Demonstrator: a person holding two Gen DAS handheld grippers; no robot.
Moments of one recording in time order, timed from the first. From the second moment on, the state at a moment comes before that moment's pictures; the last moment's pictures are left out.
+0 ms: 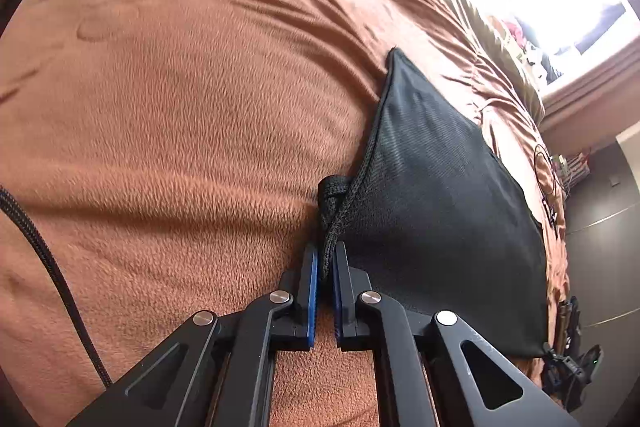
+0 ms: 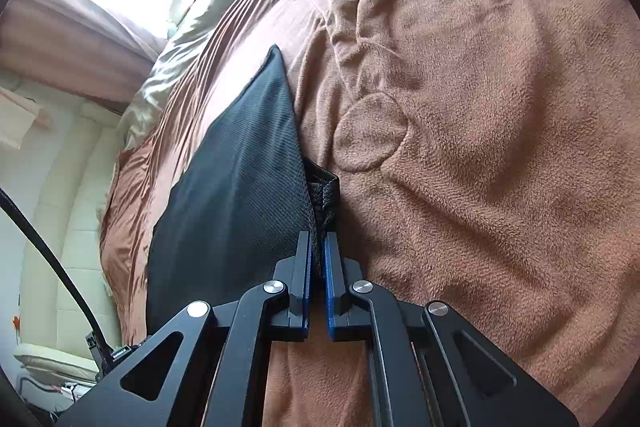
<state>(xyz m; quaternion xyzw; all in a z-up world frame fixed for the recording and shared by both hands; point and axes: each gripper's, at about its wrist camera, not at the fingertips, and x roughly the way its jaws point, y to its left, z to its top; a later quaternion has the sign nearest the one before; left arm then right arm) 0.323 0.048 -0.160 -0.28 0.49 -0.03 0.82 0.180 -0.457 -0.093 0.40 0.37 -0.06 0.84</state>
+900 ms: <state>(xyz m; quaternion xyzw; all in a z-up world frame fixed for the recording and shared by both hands) 0.234 0.100 -0.127 -0.28 0.46 -0.03 0.84 0.121 -0.404 -0.075 0.32 0.40 -0.02 0.86</state>
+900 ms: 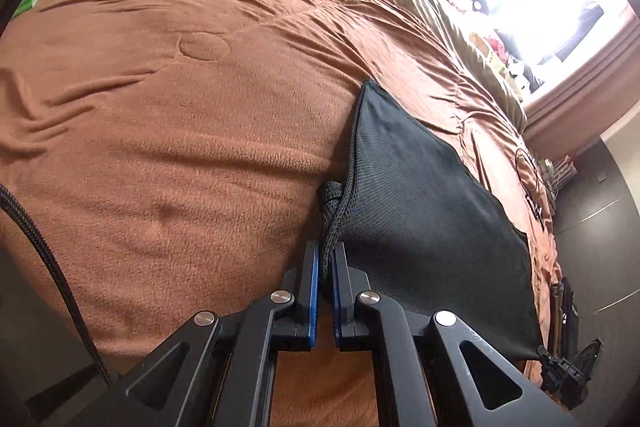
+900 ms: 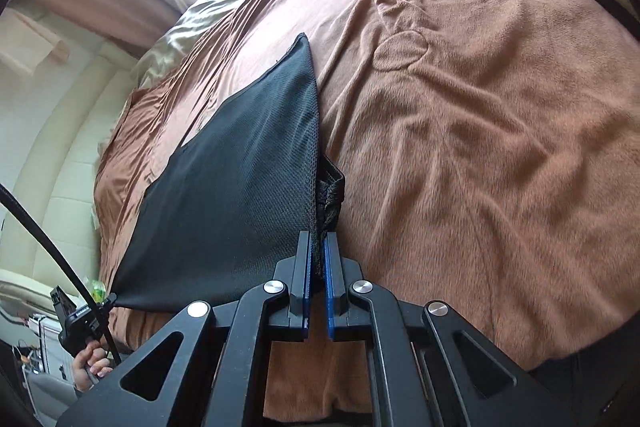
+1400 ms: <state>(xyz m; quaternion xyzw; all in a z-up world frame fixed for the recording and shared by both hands) 0.184 0.125 -0.141 -0.30 0.45 -0.05 0.84 0.087 -0.382 -0.072 0.28 0.41 -0.03 0.86</state>
